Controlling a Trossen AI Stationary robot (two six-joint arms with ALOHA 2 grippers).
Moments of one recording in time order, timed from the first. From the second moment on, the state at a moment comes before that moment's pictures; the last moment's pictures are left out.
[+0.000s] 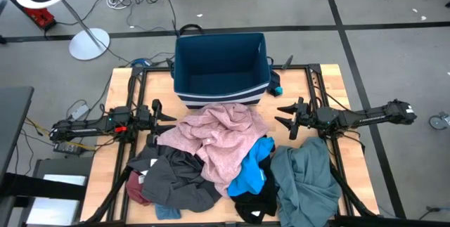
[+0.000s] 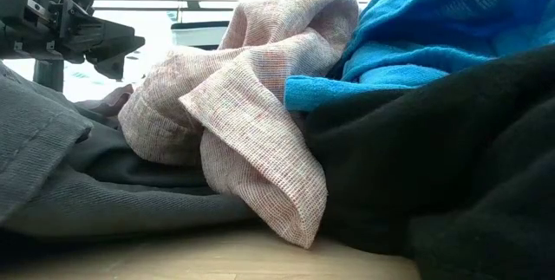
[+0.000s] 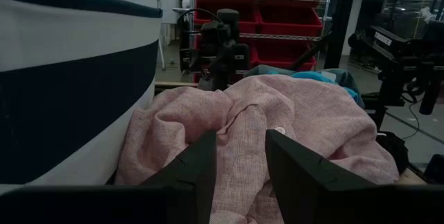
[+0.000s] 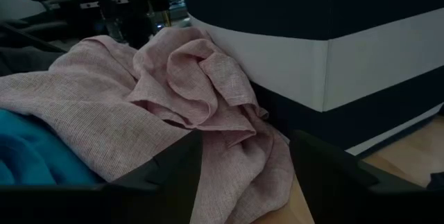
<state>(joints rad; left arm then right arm) 0.06 0.01 0.01 0.06 0.07 -0.06 0.08 0.30 0.01 0.13 0.42 0.22</state>
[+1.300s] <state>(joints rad) 0.06 0.01 0.01 0.06 0.07 -0.06 0.08 0.30 0.01 0.22 0.42 0.34</state>
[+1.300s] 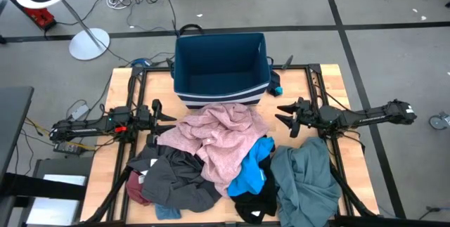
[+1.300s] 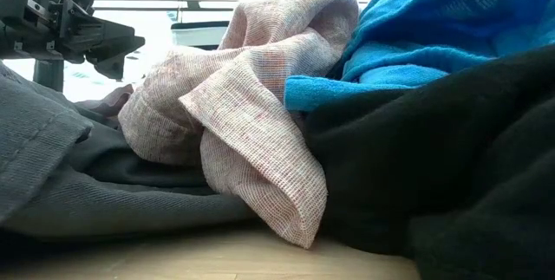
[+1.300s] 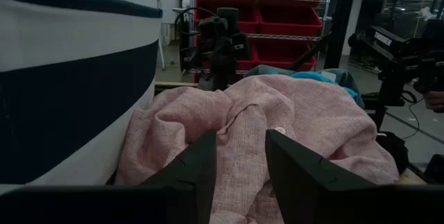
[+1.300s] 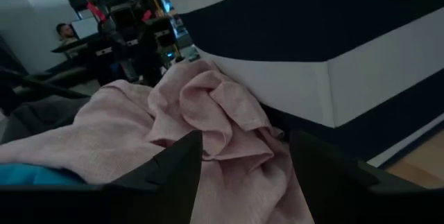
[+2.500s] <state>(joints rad) 0.06 0.01 0.01 0.06 0.07 -0.06 0.16 0.81 0.61 -0.28 0.31 0.22</state>
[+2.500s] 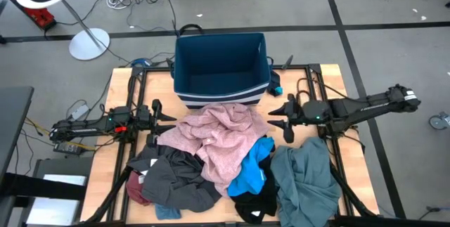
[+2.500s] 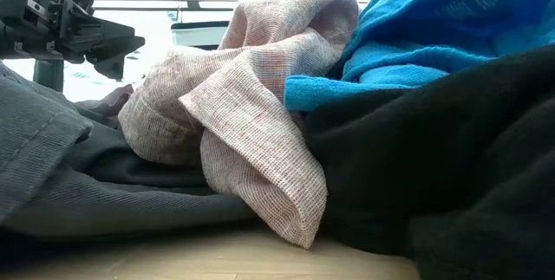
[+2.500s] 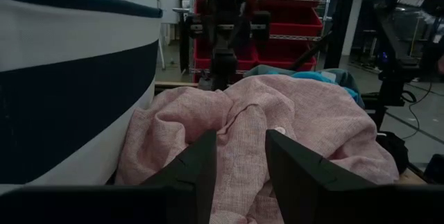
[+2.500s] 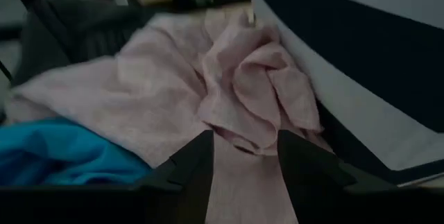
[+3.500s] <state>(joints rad) 0.06 0.01 0.01 0.06 0.07 -0.06 0.26 1.64 1.52 -0.79 0.32 0.10</state>
